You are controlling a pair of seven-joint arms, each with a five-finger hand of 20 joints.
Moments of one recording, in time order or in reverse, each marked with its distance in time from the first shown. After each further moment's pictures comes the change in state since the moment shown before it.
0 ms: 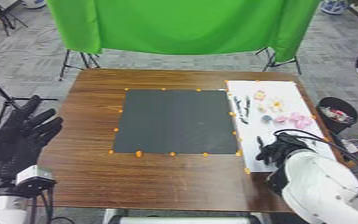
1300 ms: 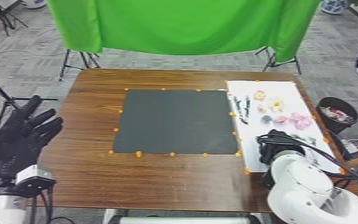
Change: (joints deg) left arm -0.2 -0.6 -0.4 0.3 0.5 -0.6 -1.0; right arm 7.6 1.3 -12.8 4.2 -10.6 -0.4 -0.9
